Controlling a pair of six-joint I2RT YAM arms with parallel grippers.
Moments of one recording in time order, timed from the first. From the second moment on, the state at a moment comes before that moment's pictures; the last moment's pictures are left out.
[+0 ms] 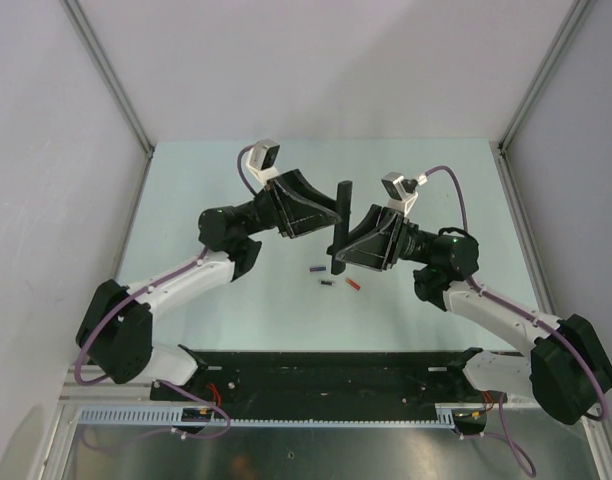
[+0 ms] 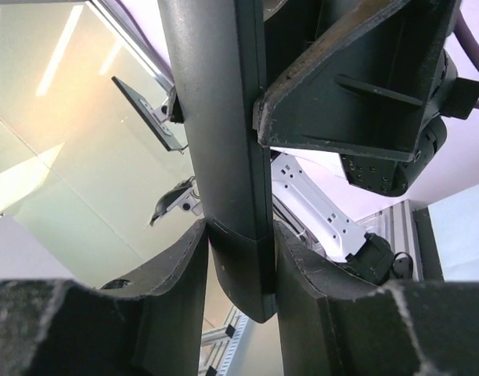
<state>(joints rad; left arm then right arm) -0.65 1.41 0.94 1.33 0.79 -1.40 0.62 1.18 0.67 1.31 -0.84 1.43</state>
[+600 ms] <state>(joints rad) -0.65 1.44 0.92 1.34 0.81 -1.42 0.62 1.16 0.67 1.28 -0.89 1.44</state>
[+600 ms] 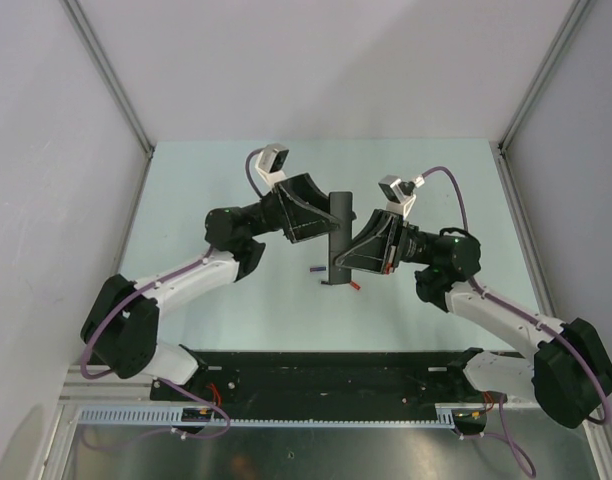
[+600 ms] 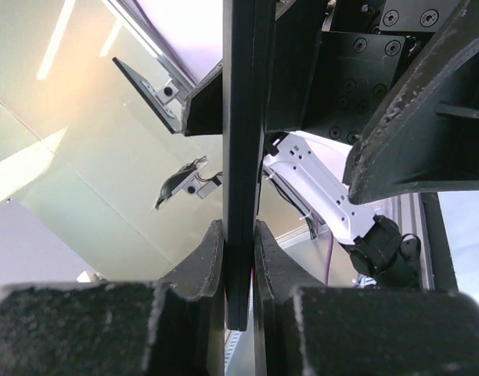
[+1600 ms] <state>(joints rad) -0.56 1.24 0.72 1.00 0.89 -1.09 0.72 0.98 0.90 -0.01 -0.64 0.57</state>
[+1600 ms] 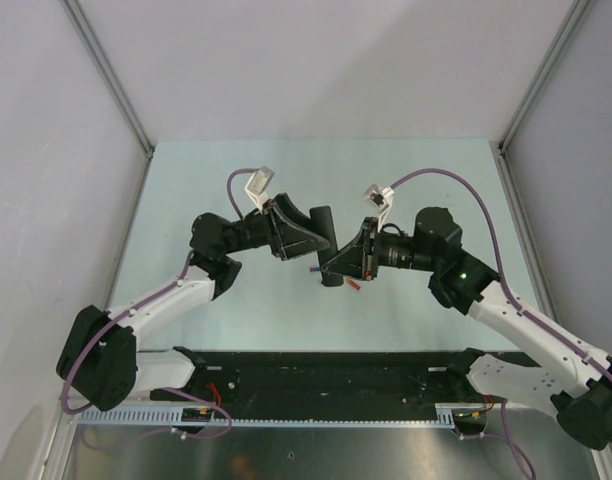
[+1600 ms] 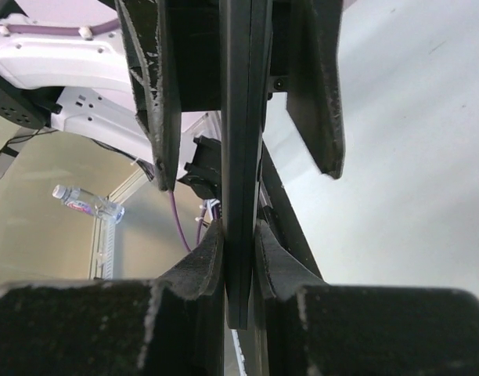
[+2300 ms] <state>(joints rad) -0.57 1.20 0.63 0.96 0.84 -1.07 0.74 1.07 0.90 0.00 -0.68 0.59</state>
